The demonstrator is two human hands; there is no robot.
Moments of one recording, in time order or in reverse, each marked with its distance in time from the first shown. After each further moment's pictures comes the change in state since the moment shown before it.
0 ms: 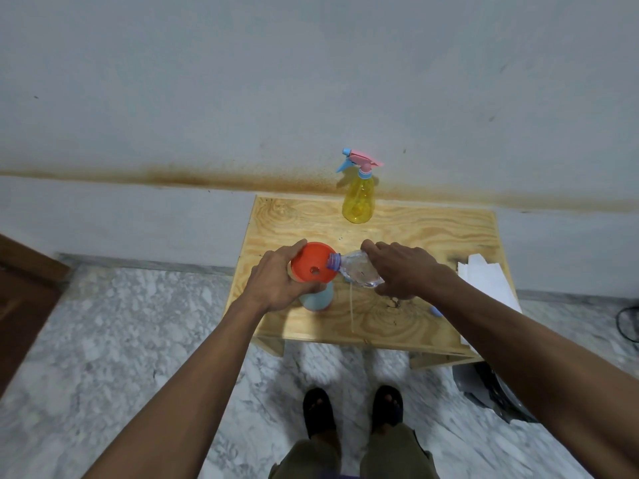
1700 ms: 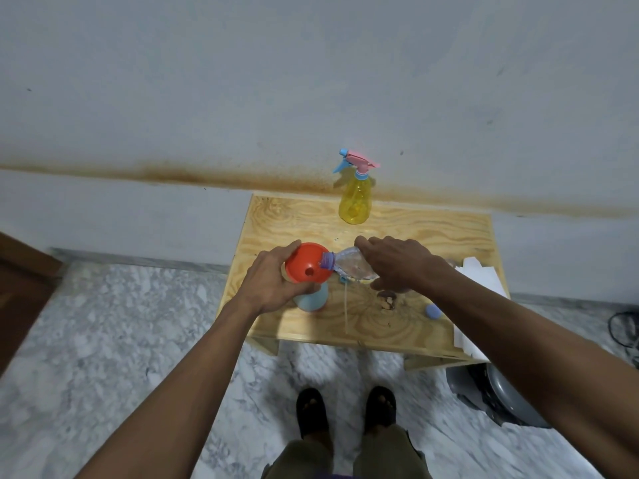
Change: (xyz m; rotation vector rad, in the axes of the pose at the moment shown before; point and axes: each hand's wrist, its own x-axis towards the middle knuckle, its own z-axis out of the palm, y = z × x) left_hand -0.004 0.004 0.001 -0.028 0.028 0.005; right_hand 0.005 0.005 -0.016 -0.090 -0.036 -0.055
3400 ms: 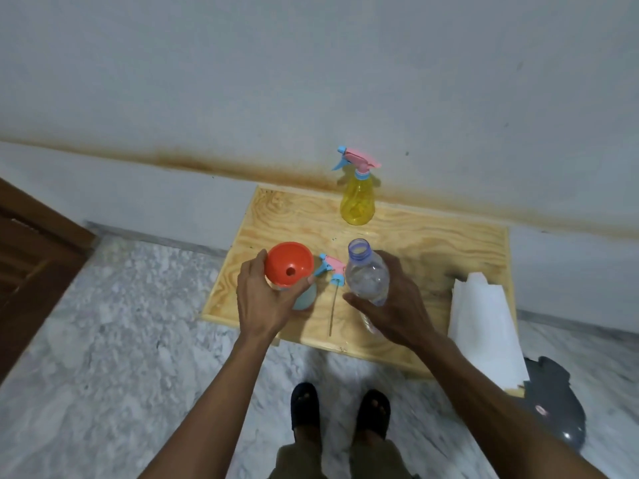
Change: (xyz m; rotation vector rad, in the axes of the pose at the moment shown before) left_hand -0.021 0.036 0.072 -0.108 0.601 -0.274; right_hand -0.029 0.021 0.092 1.023 0.645 -0.039
